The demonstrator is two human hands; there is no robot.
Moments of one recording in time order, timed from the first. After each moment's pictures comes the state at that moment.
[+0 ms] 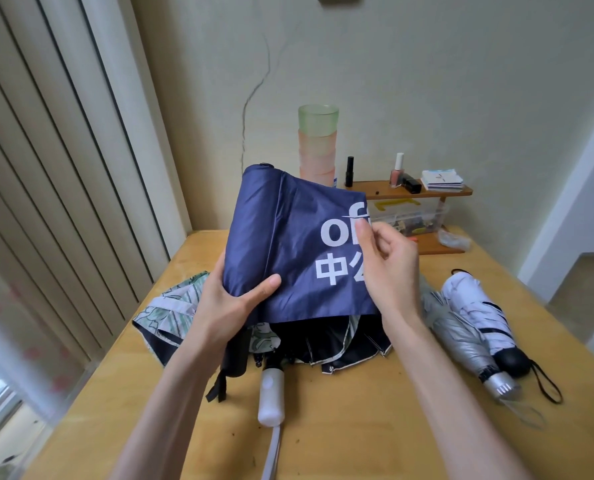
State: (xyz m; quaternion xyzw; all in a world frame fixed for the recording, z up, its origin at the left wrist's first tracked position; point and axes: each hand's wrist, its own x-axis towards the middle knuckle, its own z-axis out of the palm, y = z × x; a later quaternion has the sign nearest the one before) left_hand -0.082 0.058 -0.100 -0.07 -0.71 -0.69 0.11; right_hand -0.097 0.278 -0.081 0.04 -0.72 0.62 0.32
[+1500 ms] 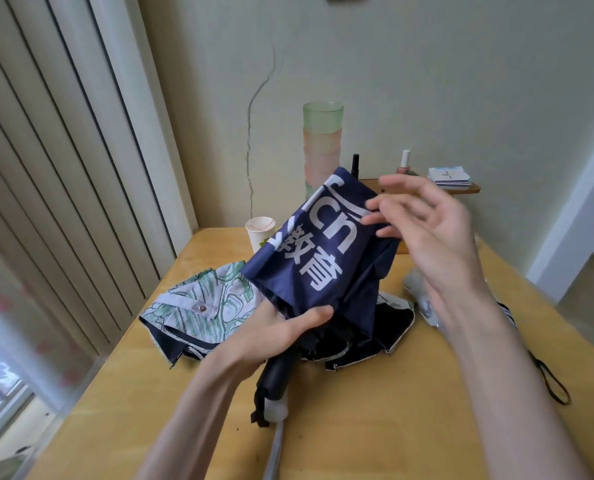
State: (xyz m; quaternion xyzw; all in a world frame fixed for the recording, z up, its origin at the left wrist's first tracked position) left_hand -0.055 0.093 -0.097 -0.11 -0.75 -0.64 -0.10; right_hand -0.065 0.308 -0.025 0.12 -0.68 0.68 0.26
